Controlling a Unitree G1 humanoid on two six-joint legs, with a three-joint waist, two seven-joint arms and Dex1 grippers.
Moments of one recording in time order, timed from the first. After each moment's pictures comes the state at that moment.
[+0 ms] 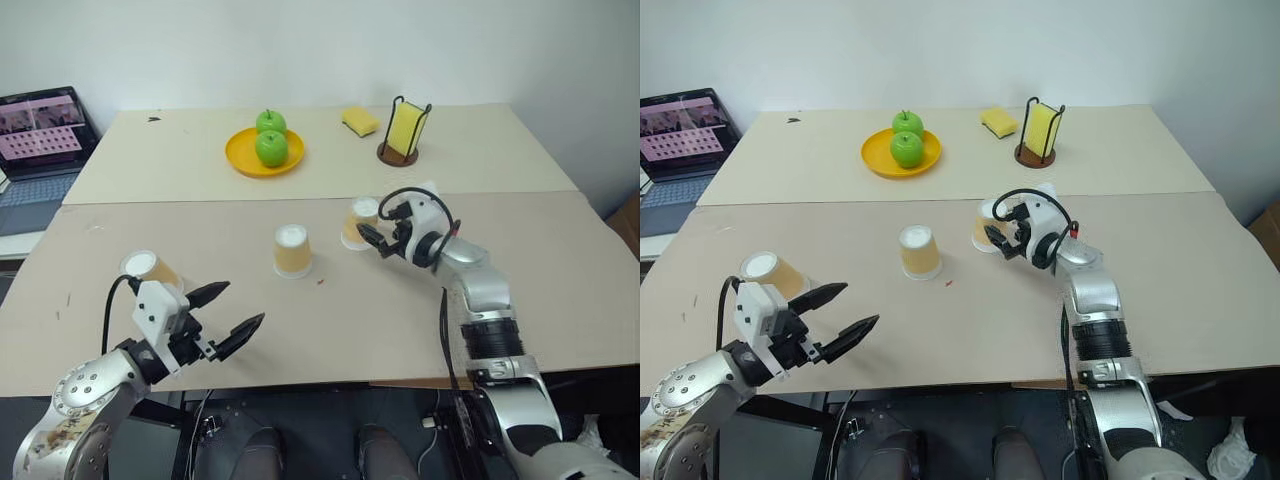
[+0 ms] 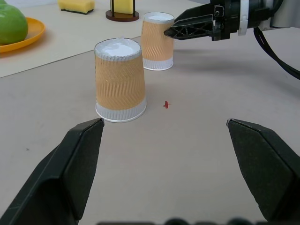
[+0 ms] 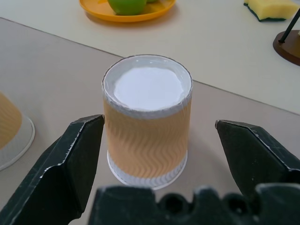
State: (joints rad) left arm 0.21 0.59 0.28 -0.64 -0.59 0.45 -0.66; right arm -0.74 -0.26 -0.04 0.31 0.10 0.45 0.50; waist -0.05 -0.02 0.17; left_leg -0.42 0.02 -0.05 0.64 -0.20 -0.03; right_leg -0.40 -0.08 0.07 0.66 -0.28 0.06
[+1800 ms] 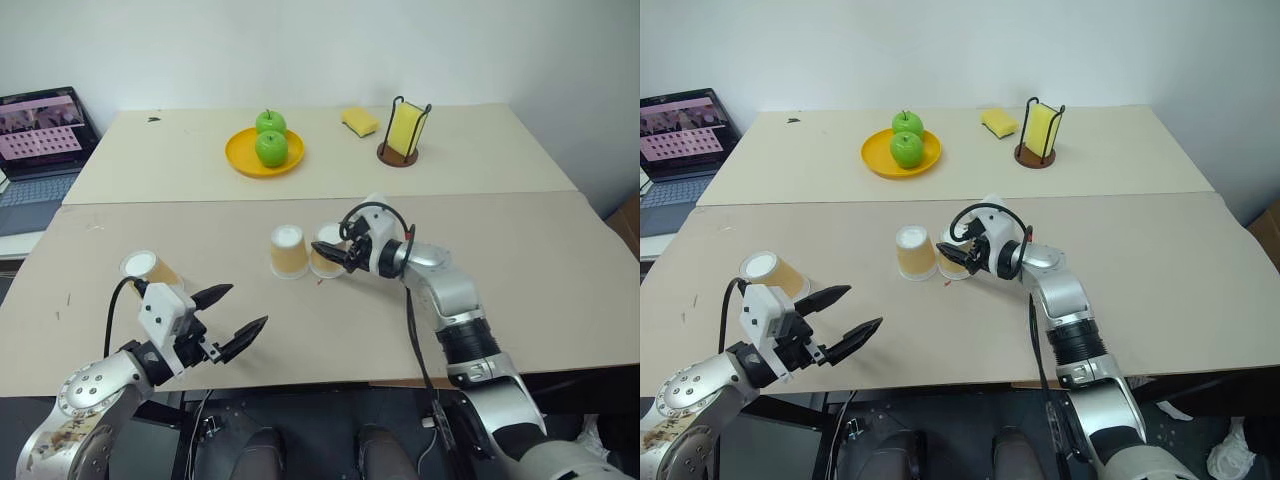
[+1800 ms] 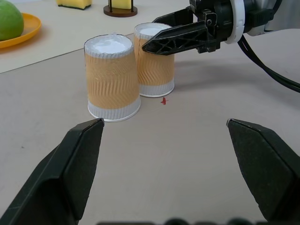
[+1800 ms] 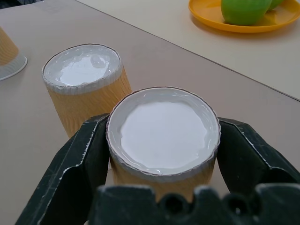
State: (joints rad) left arm 0.22 0.60 0.26 -0.65 -0.58 0.46 -0.63; right arm -0.73 -0.19 0.11 0.24 0.14 0.46 0.68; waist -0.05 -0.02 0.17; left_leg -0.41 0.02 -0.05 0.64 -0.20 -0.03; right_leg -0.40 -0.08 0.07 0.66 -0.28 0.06
